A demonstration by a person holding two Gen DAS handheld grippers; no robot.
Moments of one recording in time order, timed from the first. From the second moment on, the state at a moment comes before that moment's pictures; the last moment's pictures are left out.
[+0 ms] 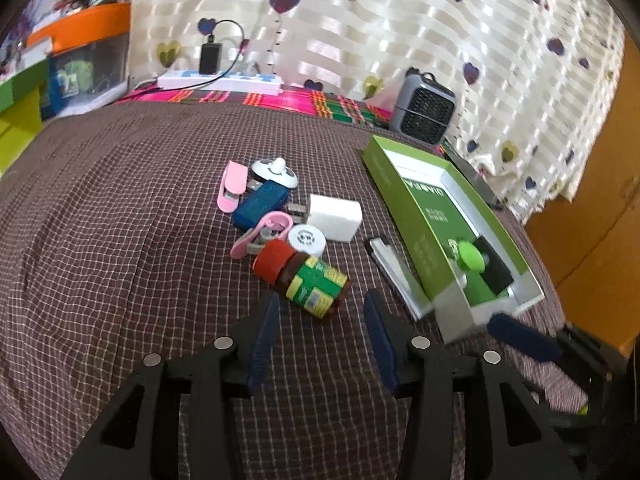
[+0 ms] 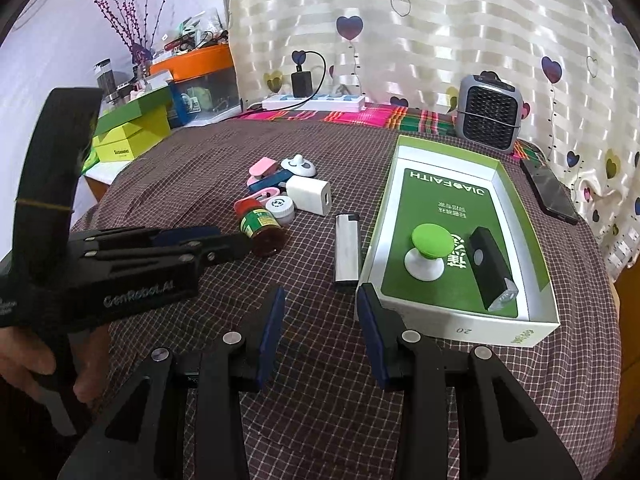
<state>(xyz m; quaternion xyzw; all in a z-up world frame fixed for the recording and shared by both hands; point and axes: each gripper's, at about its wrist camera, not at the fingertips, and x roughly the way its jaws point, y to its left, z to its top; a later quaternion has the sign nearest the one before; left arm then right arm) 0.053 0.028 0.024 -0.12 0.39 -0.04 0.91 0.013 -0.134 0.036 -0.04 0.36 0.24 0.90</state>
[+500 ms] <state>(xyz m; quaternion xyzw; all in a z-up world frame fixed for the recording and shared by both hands) 0.081 0.043 0.005 -0.16 0.42 0.01 0.90 0.022 -0.140 0.036 -0.04 0.36 0.24 0.90</state>
